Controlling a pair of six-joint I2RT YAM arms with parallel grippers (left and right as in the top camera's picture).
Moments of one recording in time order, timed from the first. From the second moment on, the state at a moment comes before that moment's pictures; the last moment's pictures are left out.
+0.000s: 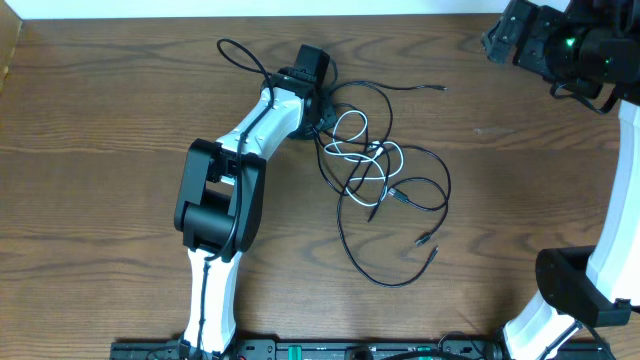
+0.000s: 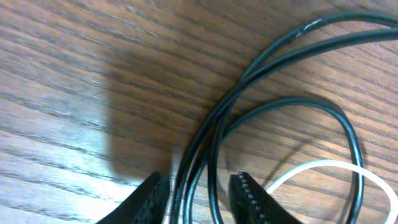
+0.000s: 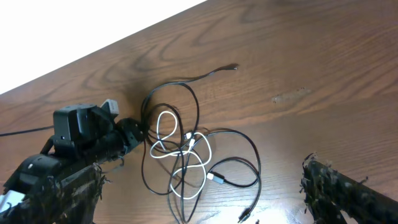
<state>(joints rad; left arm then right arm) -0.35 2.24 1.69 -0.67 0.05 -0.67 0.09 1.87 2.67 -1.69 -0.10 0.46</state>
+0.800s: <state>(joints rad) -0.41 2.21 1.69 -0.68 -0.01 -0.75 0.09 1.87 2.67 -1.69 -0.10 0.46</state>
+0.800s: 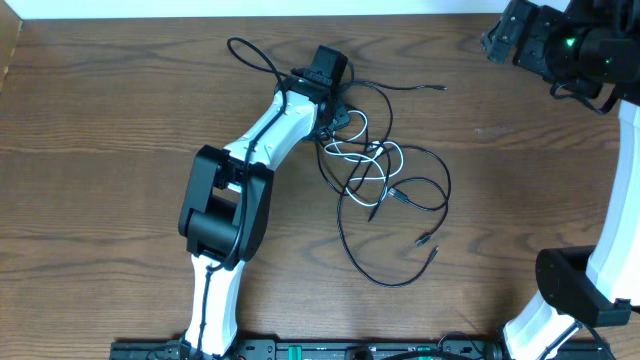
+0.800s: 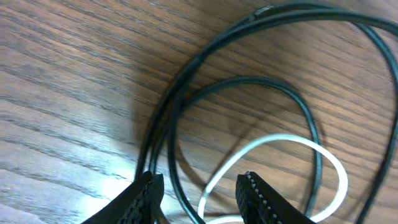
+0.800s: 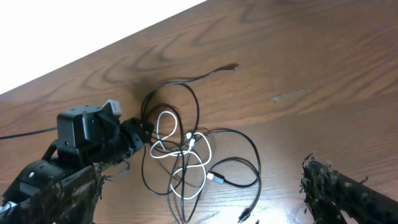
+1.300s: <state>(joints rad) -0.41 2.22 1.69 -0.68 -0.04 -0.78 0.09 1.87 2.67 -1.69 -0.10 0.46</state>
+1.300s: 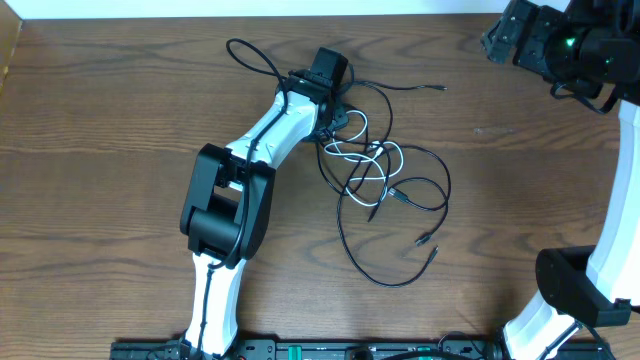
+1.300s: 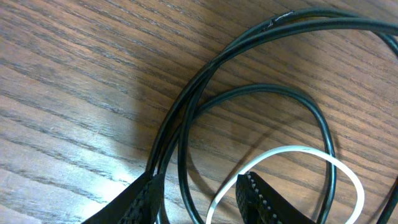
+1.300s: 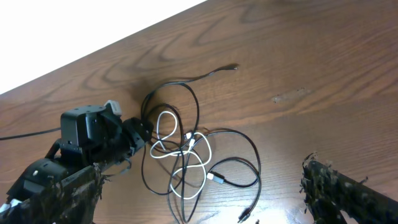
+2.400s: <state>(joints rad) -0.42 2.27 1.69 -0.61 -0.06 -0.80 0.09 1.87 2.67 -1.69 -0.10 0.46</state>
